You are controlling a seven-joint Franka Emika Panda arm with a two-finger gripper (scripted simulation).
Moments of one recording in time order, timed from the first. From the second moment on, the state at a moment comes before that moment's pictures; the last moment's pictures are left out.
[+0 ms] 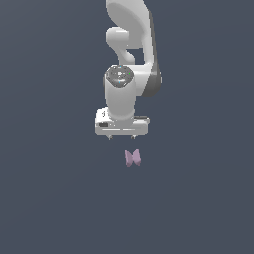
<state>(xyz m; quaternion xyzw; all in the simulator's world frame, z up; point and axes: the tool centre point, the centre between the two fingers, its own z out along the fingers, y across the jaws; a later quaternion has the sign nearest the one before) -0.007 -0.021 0.150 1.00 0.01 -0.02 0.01</state>
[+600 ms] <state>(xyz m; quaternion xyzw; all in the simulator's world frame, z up) 0.026 0.015 0.106 1.00 0.06 0.00 0.00</state>
